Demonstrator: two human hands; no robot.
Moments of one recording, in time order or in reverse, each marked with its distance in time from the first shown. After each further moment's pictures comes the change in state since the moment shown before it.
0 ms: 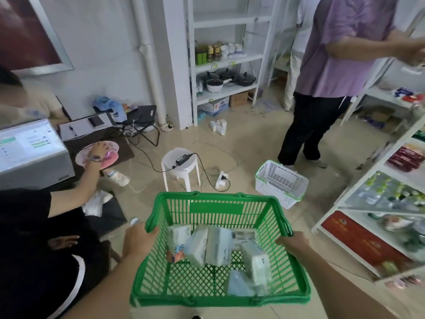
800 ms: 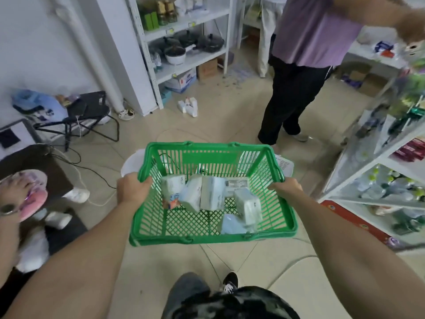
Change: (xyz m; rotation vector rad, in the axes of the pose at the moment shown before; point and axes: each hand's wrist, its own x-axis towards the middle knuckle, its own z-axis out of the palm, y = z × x) left_hand 0.286 0.256 0.061 0.050 0.022 0.167; right_hand 0.222 -0.205 -0.103 0.104 0.108 0.050
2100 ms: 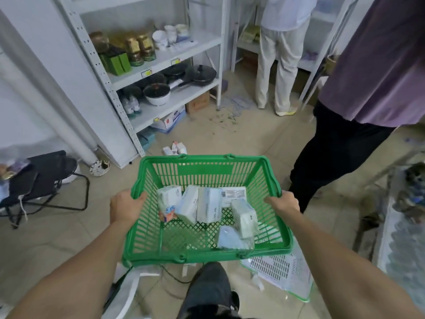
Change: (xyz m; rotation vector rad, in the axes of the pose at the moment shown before) left_hand 0.536 0.306 0.141 -0.023 -0.031 -0.040; right_hand 0.471 -0.387 -0.053 0.084 0.057 0.027
